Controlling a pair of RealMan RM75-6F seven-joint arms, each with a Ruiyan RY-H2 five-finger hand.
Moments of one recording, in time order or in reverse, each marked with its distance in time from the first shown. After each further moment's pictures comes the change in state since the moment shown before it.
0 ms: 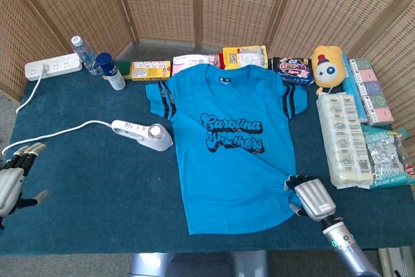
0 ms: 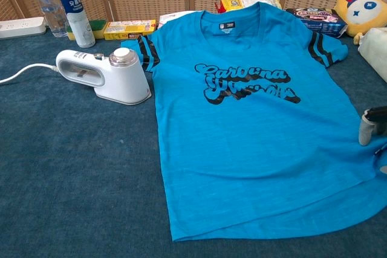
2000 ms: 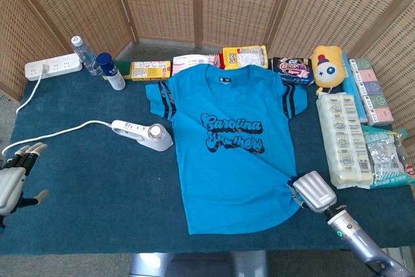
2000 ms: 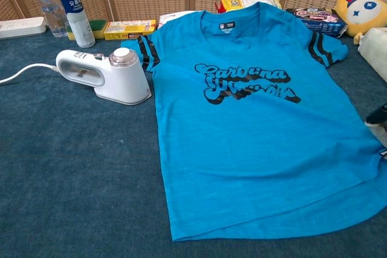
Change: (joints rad) left arm -0.021 -0.003 0.003 0.001 -0.012 -0.012 0.036; right arm 0.117 0.043 -0.067 0.117 -0.083 -0.004 0.044
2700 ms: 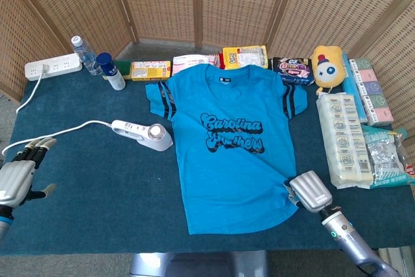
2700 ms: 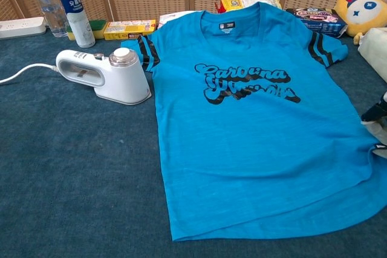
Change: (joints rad) left arm -0.053 -0.026 -0.024 0.028 -0.019 -0.050 0.020; right arm -0.014 -0.008 0.021 -0.090 0.064 -0.002 -0.037
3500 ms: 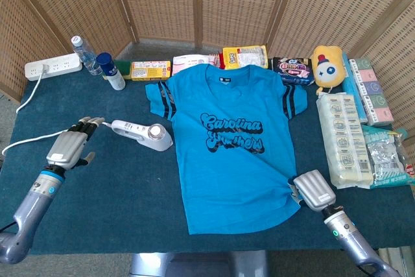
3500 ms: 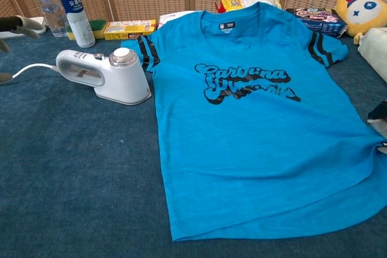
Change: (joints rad) left arm -0.272 -0.355 -0.097 0.390 -0.057 -0.222 0.055; right arm -0.005 0.013 0.012 -0.014 0.052 -0.024 -0.012
